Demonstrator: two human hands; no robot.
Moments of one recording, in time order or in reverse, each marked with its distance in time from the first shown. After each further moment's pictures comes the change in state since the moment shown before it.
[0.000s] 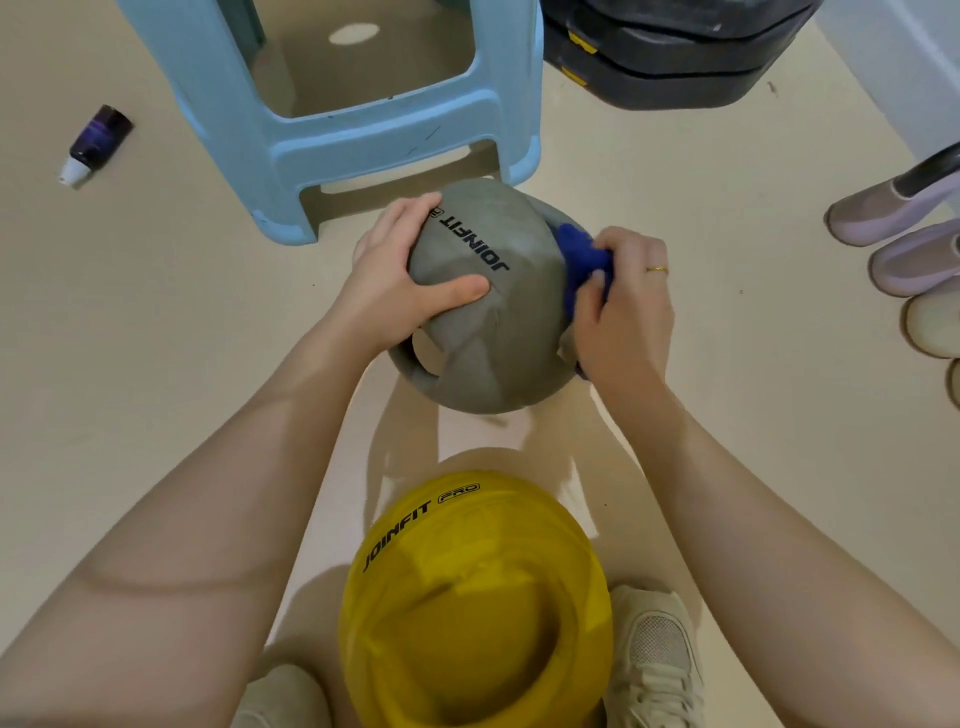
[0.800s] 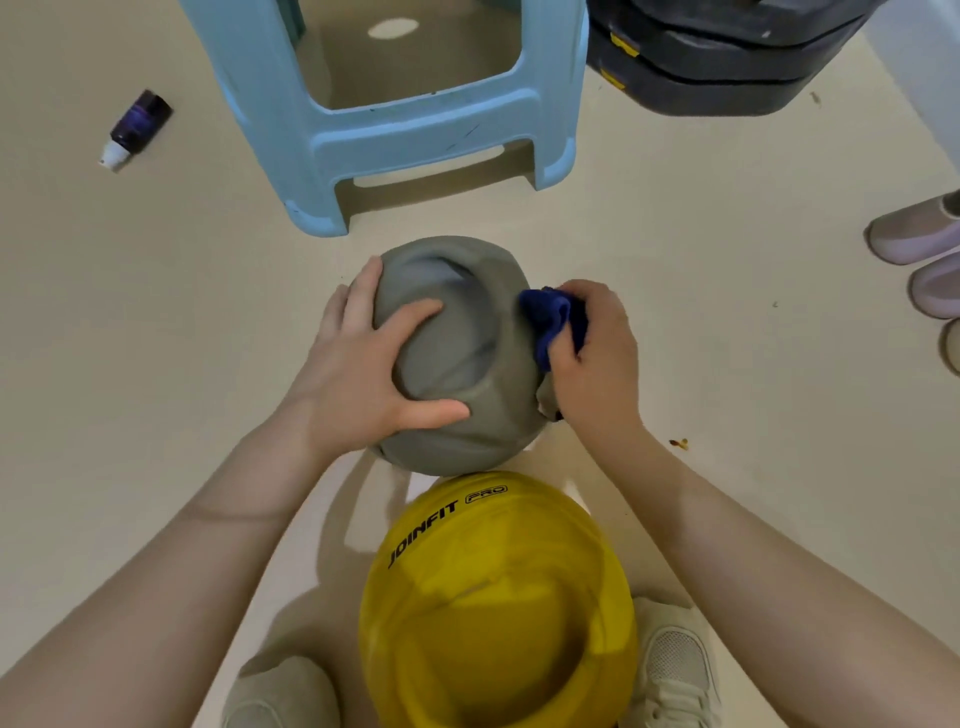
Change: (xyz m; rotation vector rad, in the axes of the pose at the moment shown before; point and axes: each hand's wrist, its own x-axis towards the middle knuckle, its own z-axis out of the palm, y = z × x) left_hand -0.085 -0.016 -0.031 0.377 -0.160 -0.082; right_hand -0.037 -0.014 0.031 0.115 -0.182 -0.031
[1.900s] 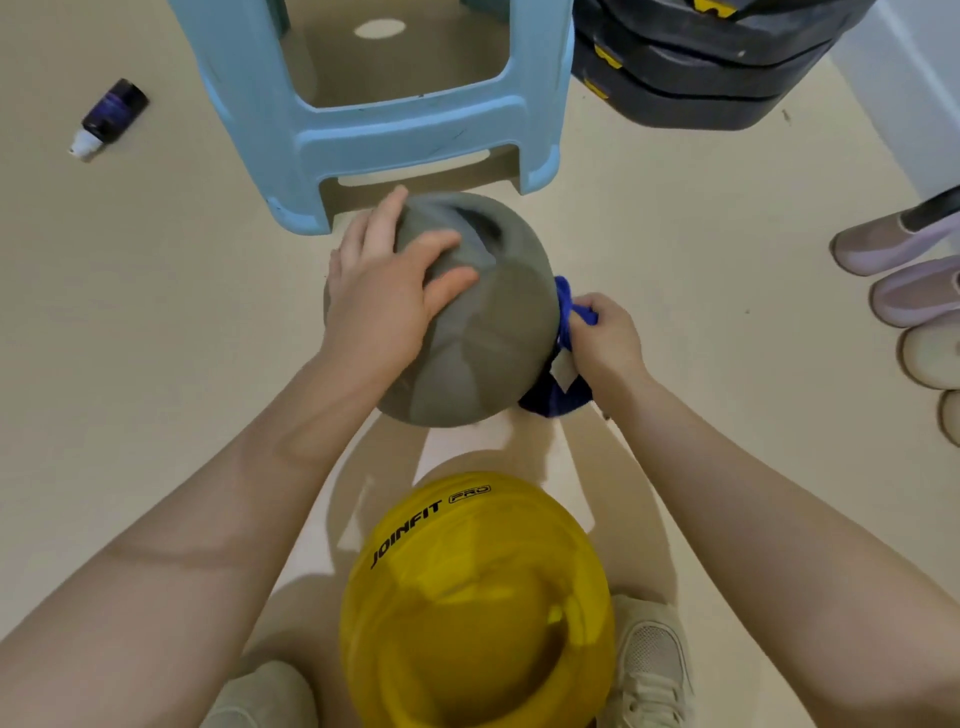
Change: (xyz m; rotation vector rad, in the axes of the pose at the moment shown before) left_hand 0.049 0.039 -0.005 -0.043 0.312 -0.006; right_hand 0.038 0.026 -0.010 0.079 -0.155 0.526
